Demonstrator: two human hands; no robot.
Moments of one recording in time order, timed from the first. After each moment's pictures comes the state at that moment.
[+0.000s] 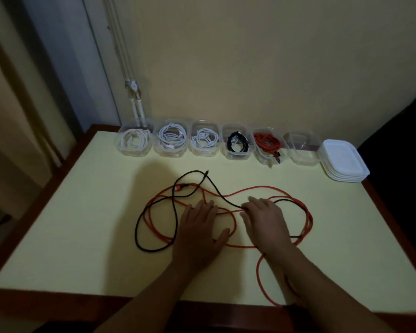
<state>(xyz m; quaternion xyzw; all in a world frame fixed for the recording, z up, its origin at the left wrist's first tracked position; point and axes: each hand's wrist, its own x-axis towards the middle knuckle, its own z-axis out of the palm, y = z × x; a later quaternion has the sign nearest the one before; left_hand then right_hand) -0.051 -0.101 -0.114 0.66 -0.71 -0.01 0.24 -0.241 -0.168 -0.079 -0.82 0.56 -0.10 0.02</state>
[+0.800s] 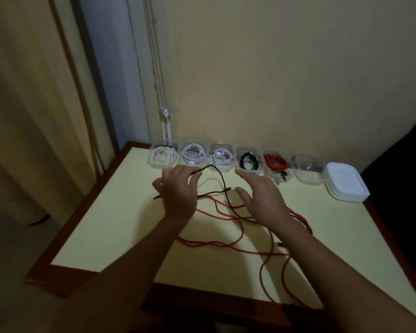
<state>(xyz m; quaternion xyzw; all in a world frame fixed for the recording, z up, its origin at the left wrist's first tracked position) 0.012 -0.110 0.028 0.73 -0.50 0.08 0.46 -0.190 -0.155 0.055 -0.84 0.47 -0.23 0.13</state>
